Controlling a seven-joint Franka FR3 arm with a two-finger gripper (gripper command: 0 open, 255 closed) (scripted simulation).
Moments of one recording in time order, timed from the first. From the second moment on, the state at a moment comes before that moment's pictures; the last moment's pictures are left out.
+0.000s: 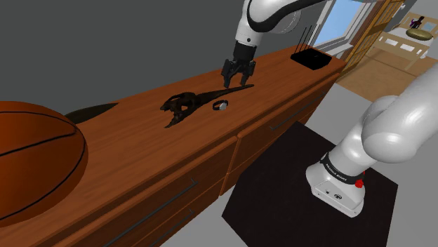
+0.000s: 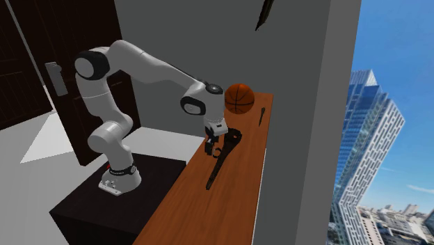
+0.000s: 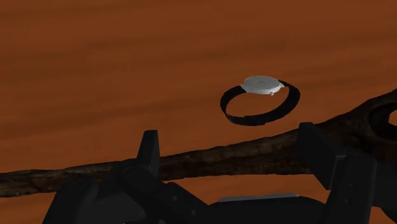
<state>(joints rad) 0.12 -0.12 0.01 -2.30 0.25 2.12 0.12</state>
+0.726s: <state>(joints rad) 0.14 0.00 0.03 -2.31 0.31 2.24 0.10</state>
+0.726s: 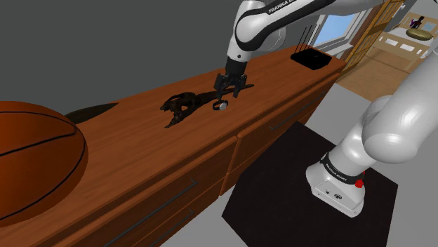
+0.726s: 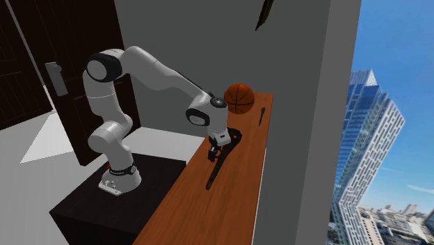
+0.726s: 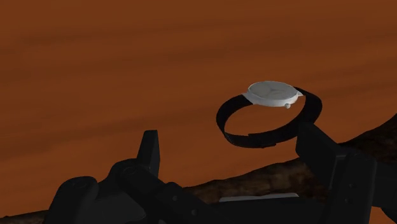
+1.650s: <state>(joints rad) 0.14 0.01 0.03 -2.32 0.31 2.24 0.10</state>
